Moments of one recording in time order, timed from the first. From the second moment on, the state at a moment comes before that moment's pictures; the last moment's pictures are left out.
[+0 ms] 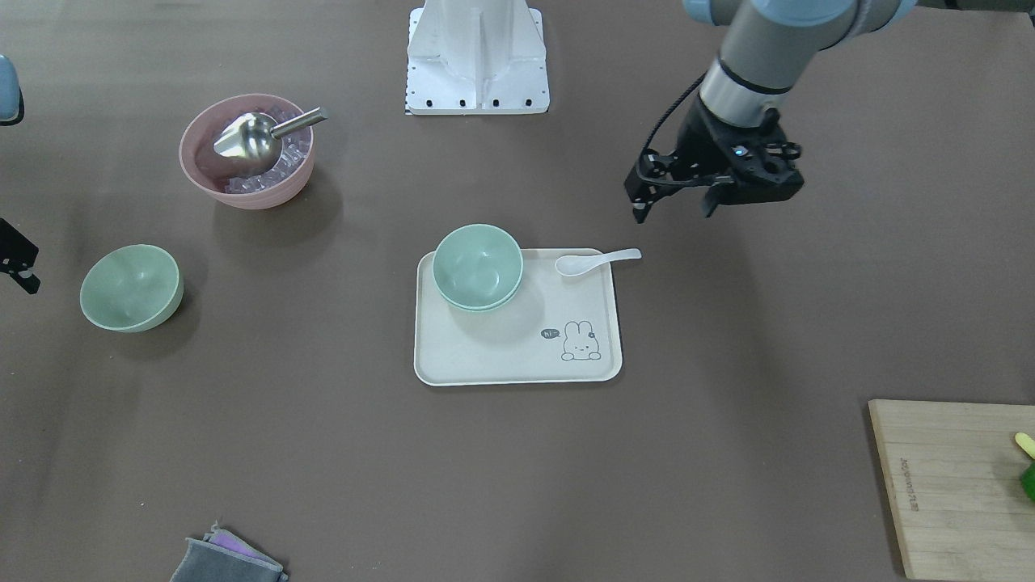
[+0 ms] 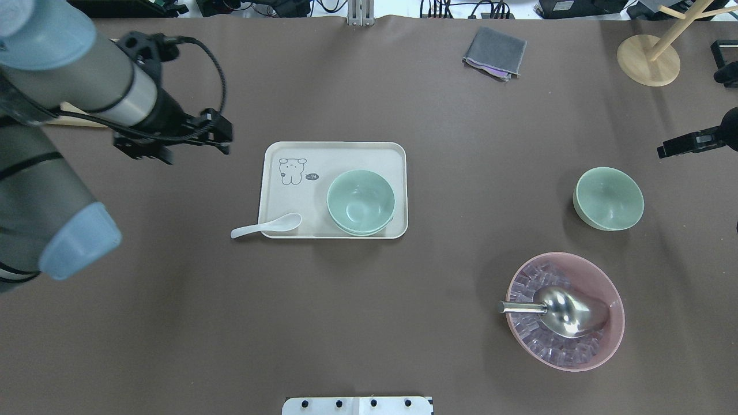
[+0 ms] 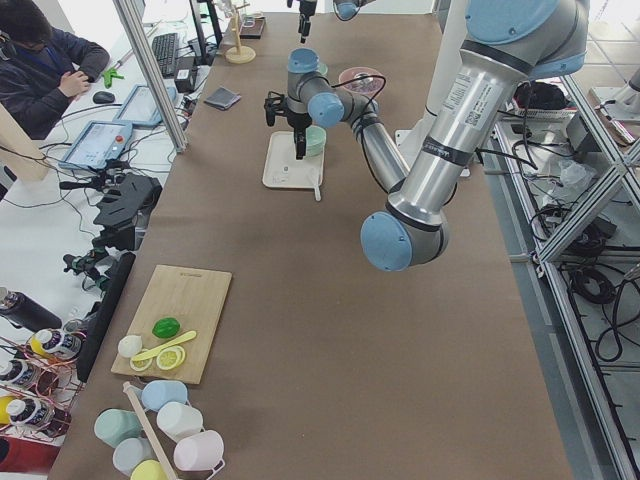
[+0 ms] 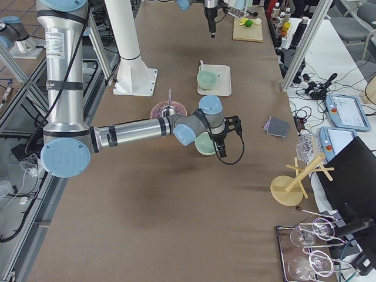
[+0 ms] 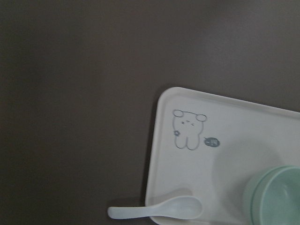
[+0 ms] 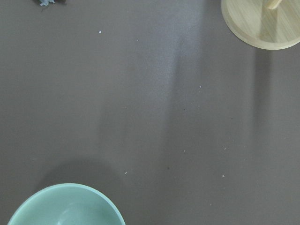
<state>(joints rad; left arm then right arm) -0.87 -2.02 -2.01 -1.43 -2.08 -1.06 1.16 -1.59 1.76 -1.08 2.13 0.54</state>
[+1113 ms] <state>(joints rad) -1.64 -1.72 -1.49 -1.35 -2.22 0.43 1.06 -1.55 1.68 -1.08 2.10 0.63</state>
